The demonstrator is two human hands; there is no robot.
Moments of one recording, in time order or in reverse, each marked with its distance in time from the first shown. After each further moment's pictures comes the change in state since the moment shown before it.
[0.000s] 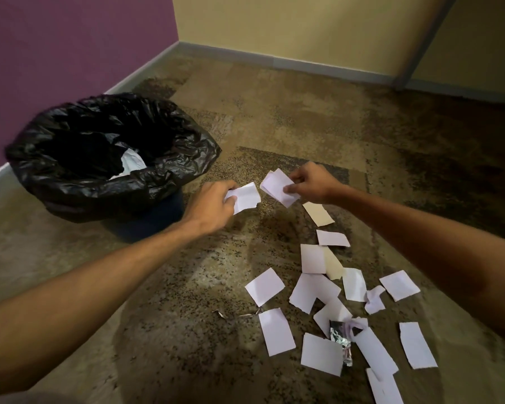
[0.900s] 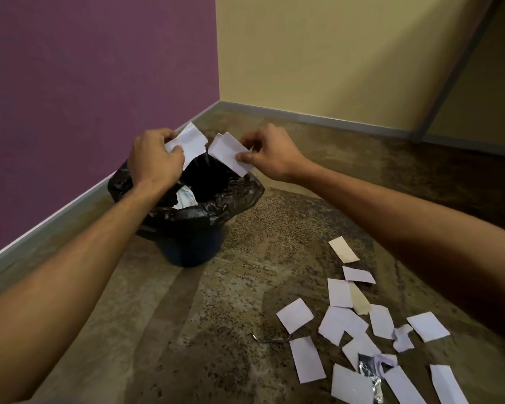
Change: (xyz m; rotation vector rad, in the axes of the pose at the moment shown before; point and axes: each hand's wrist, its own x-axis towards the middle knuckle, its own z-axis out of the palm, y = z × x) left_hand -0.015 -0.025 -0.201 -0.052 0.638 -0.293; right_hand -0.014 -0.211 -0.040 0.051 0.283 -0.529
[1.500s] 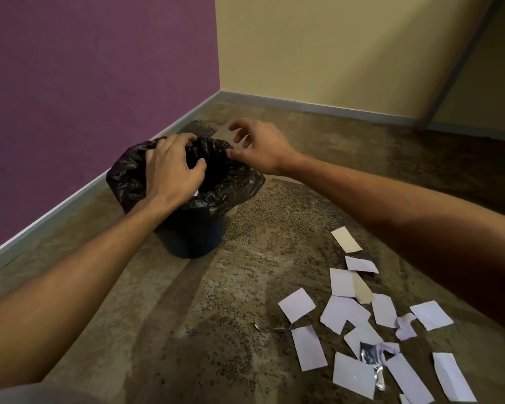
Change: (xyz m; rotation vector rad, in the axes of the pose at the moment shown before) left_hand -0.027 -0.013 0.022 0.141 -0.106 0.244; right_hand 0.009 0.004 0.021 -0.106 -0.033 0.012
